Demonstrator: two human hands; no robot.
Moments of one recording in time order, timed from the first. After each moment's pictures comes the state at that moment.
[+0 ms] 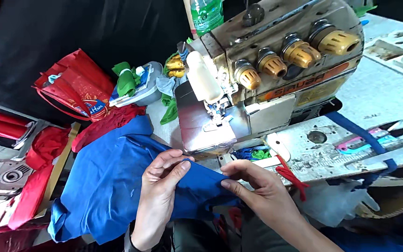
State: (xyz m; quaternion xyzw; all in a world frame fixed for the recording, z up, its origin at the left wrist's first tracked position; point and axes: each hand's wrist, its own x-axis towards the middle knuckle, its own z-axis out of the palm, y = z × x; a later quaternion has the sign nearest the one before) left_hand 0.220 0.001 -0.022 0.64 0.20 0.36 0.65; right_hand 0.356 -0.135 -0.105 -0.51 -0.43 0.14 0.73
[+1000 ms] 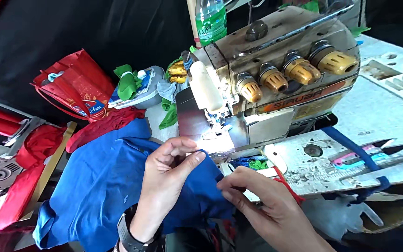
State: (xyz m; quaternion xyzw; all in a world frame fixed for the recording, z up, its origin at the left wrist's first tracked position) left_hand 0.256 0.005 0.005 0.77 0.16 0.32 0.52; right_hand 0.371 -0.144 -0.071 -0.53 -0.54 0.08 0.65
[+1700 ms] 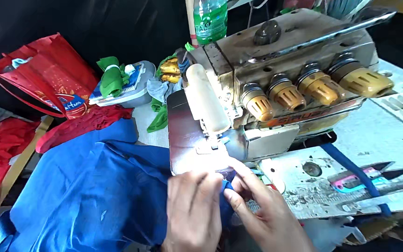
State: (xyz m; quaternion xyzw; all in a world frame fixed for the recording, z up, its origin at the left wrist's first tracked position) left_hand 0.281 -0.025 -0.053 0.87 0.13 0.46 0.09; right_hand 0.385 -0.136 -0.081 -0.69 -0.46 0.07 0.56
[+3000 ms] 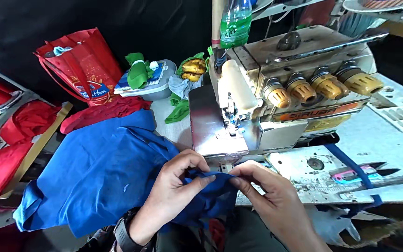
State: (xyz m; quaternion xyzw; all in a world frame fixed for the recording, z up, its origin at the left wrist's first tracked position) left_hand 0.226 0.017 -0.023 0.82 0.07 0.29 0.50; right_hand 0.376 -0.133 -0.077 -0.60 -0.51 0.05 0.61
